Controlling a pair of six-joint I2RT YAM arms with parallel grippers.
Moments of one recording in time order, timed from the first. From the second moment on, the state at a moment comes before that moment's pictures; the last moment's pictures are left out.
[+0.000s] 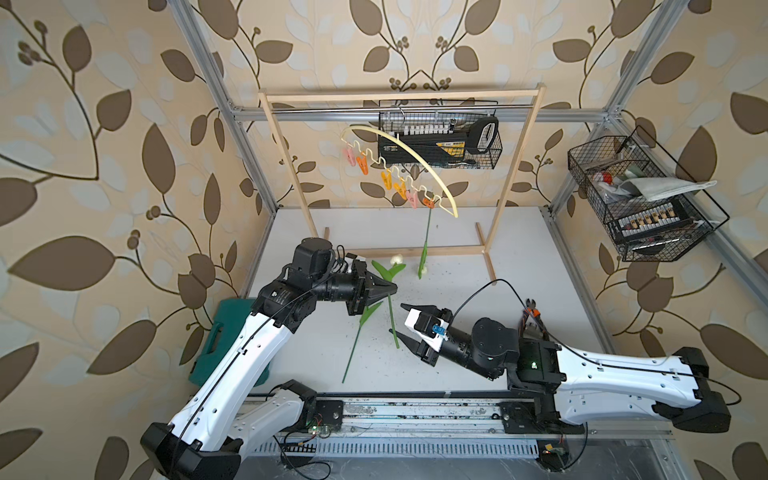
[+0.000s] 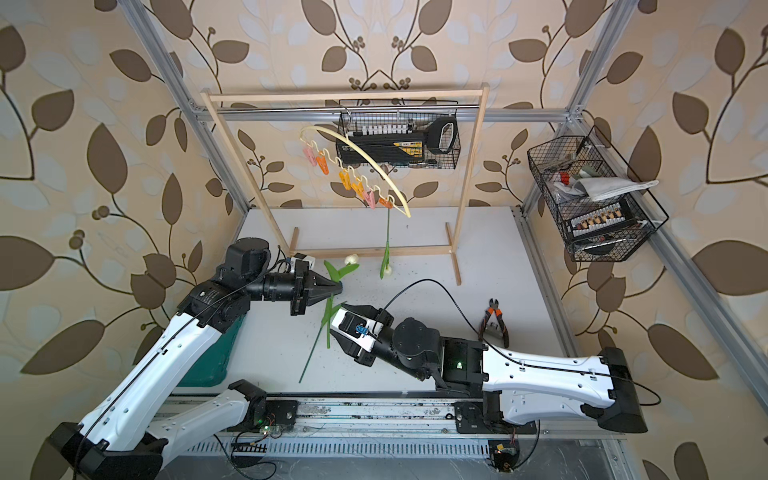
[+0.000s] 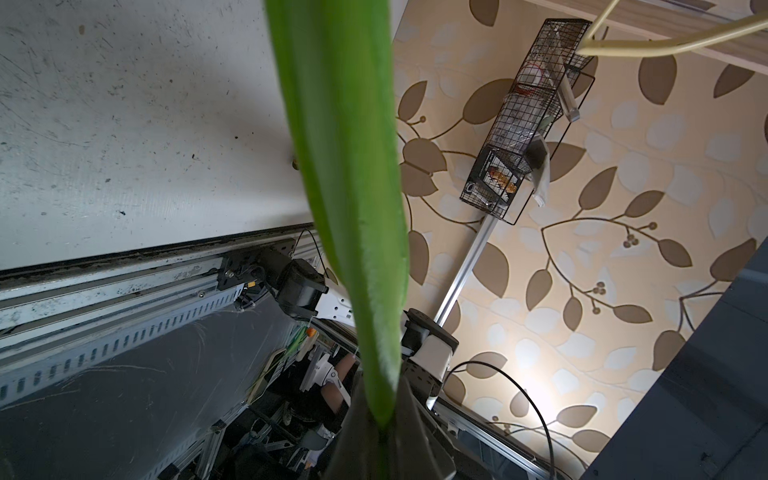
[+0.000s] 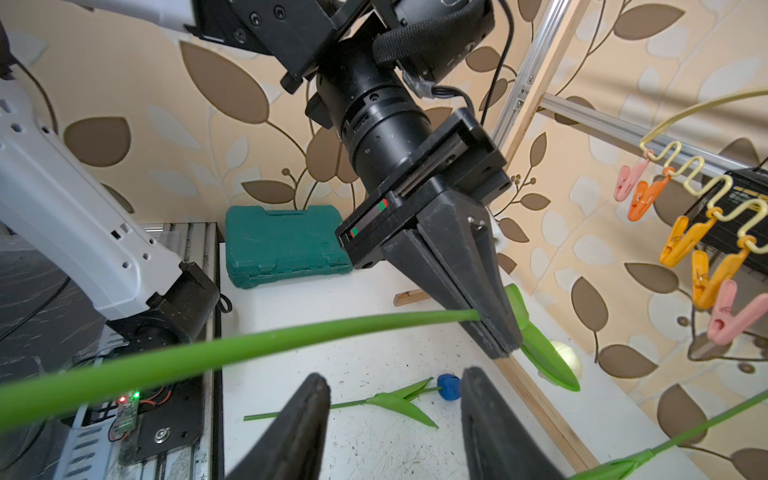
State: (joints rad) left arm -0.45 0.99 1.09 -0.63 0.88 -1.48; right arm 1.36 1.08 0.90 0.06 0.35 -0.21
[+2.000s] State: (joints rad) left arm -0.44 0.92 1.13 -0.73 0.74 -1.35; right arm 1.20 1.12 1.04 0.00 0.38 -0.11
